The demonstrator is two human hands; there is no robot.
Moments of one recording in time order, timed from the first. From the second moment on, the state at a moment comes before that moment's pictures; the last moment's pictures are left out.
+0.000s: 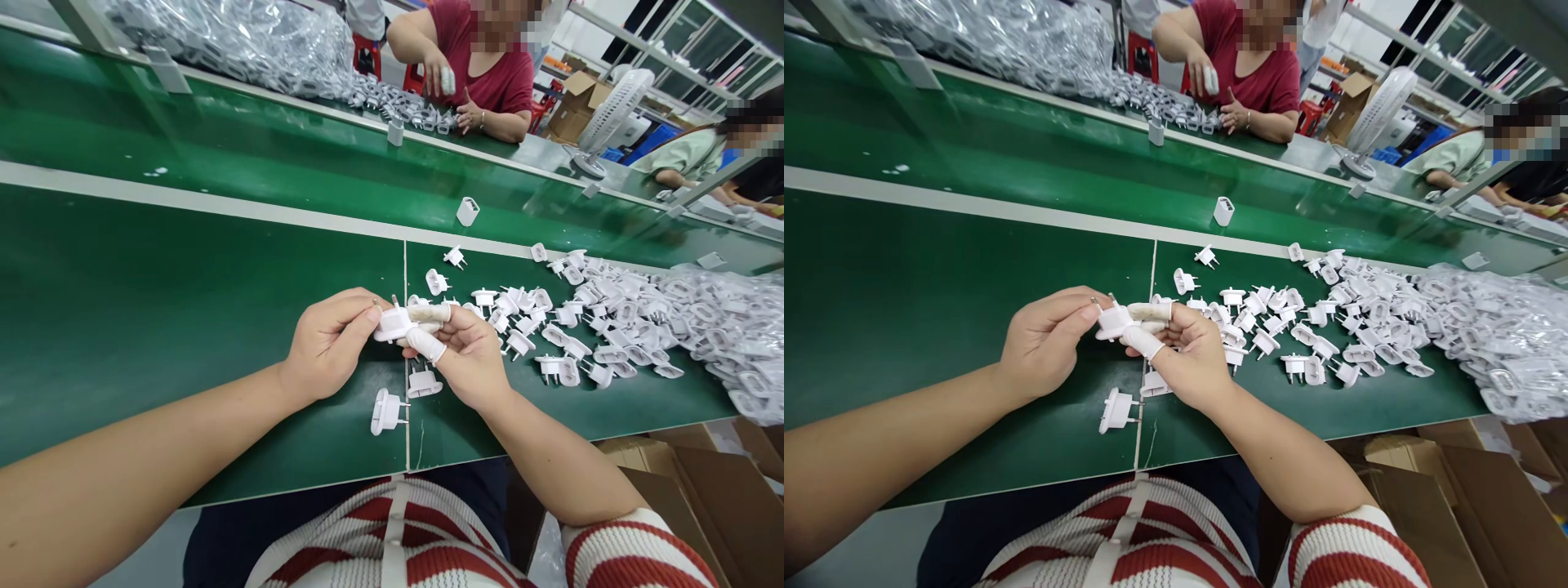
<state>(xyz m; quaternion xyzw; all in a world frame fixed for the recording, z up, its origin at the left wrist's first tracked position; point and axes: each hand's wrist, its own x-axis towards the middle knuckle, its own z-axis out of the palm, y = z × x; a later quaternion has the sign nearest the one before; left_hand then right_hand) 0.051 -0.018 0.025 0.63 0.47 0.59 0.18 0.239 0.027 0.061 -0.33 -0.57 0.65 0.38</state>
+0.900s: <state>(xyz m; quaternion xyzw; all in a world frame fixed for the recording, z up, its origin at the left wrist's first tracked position) 0.028 0.065 0.018 0.49 0.53 0.62 0.31 0.247 0.031 0.053 -0.29 -0.74 0.37 0.48</state>
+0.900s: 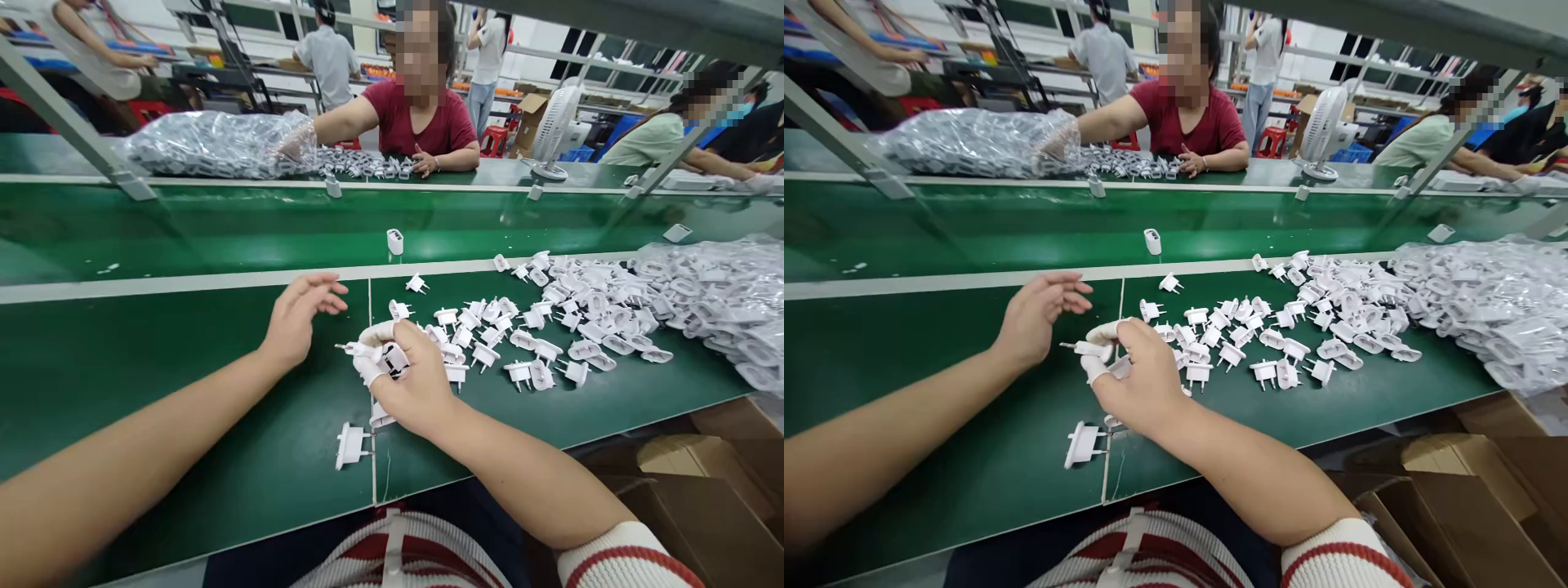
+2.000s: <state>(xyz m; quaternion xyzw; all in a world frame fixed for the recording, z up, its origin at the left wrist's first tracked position) 0.019 -0.031 0.025 0.53 0.59 0.46 0.41 0.236 0.051 0.051 -0.35 -0.61 0.52 0.49</state>
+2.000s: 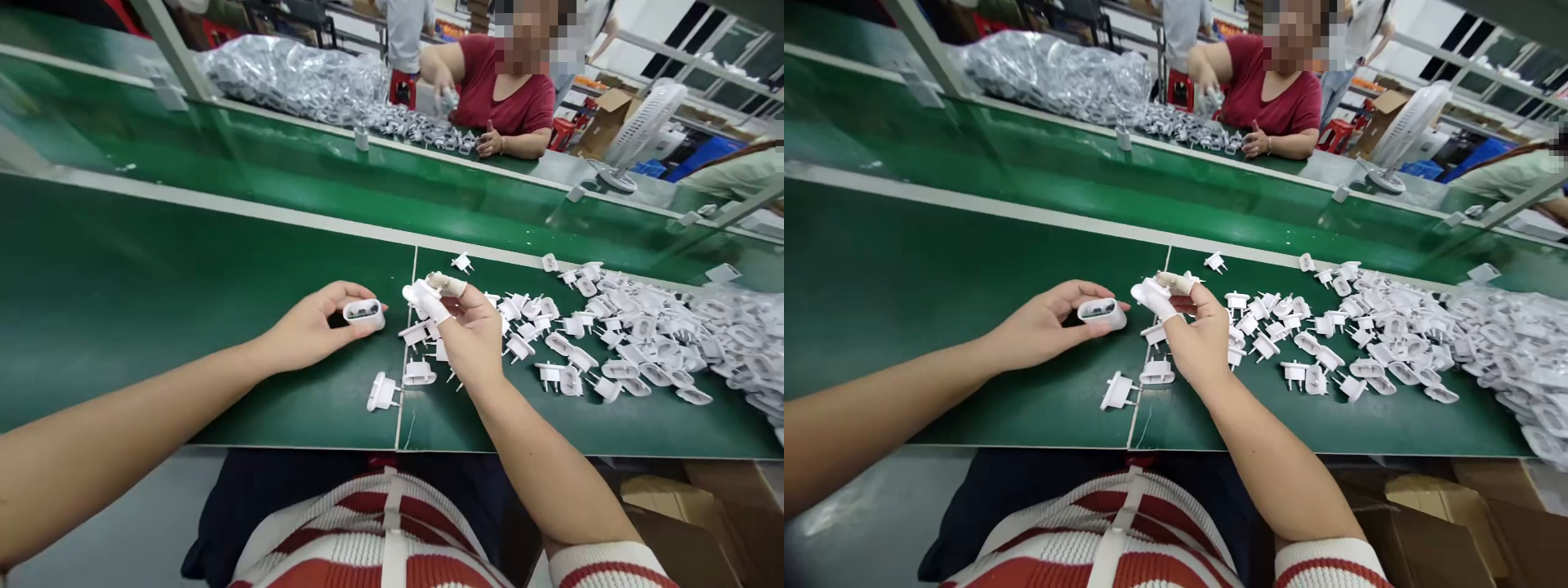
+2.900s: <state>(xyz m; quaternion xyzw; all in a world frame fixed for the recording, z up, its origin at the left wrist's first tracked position) 0.014 -0.028 0.007 0.62 0.55 0.43 0.37 0.222 0.032 0.050 -0.21 -0.89 0.16 0.38</state>
